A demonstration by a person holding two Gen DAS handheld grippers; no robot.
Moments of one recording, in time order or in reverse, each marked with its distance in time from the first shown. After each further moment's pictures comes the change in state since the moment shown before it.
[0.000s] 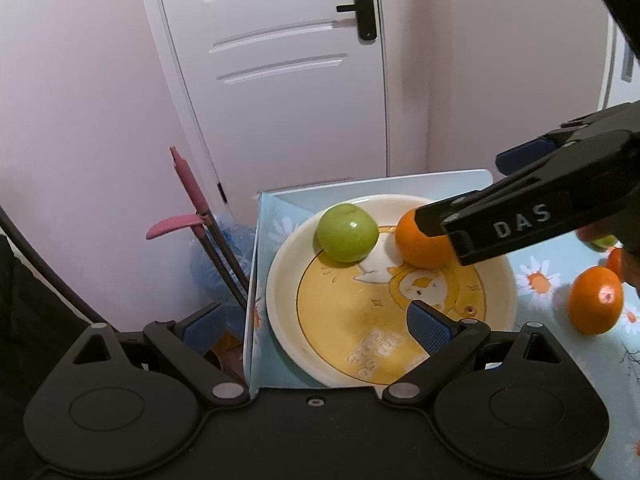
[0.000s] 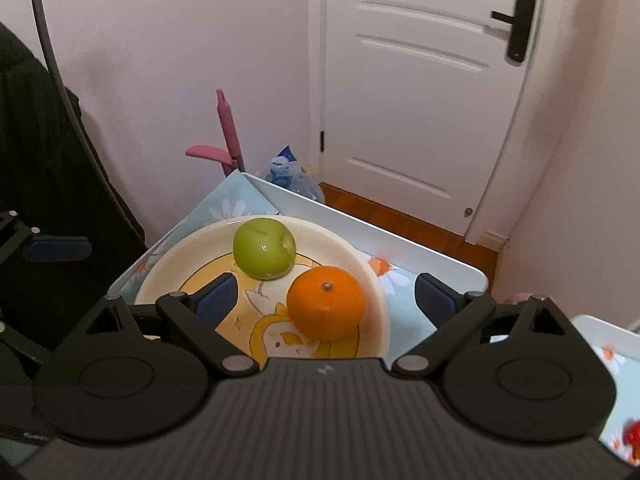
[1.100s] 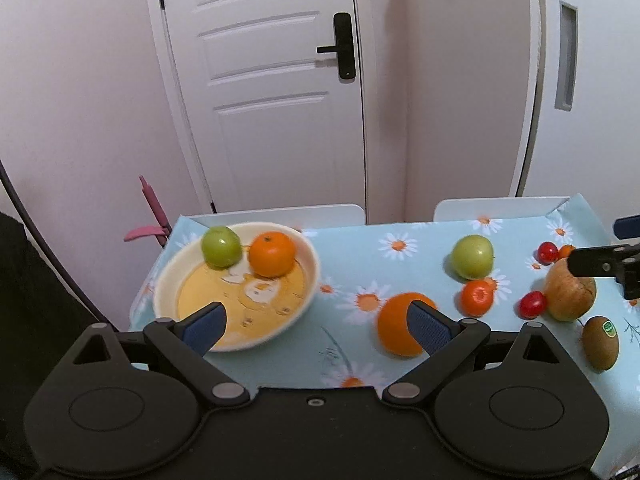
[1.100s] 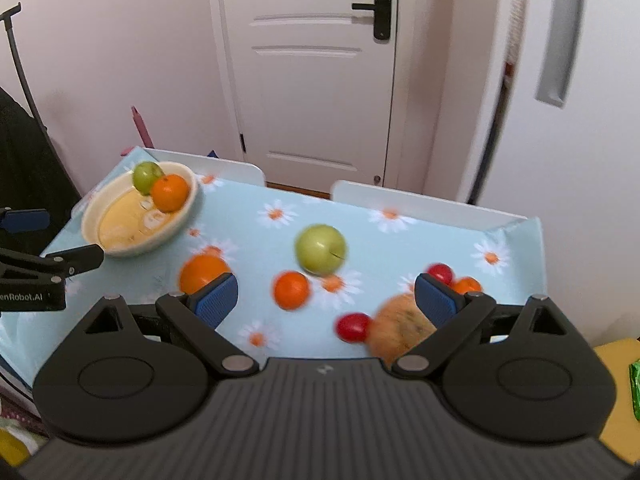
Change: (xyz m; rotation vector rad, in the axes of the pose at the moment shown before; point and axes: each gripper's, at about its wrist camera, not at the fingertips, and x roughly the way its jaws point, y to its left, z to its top) left arm -0.100 -0.172 -0.007 -0.095 -0.078 0.054; right arm -0.197 -0.181 -0.148 0.154 -0.026 -0.115
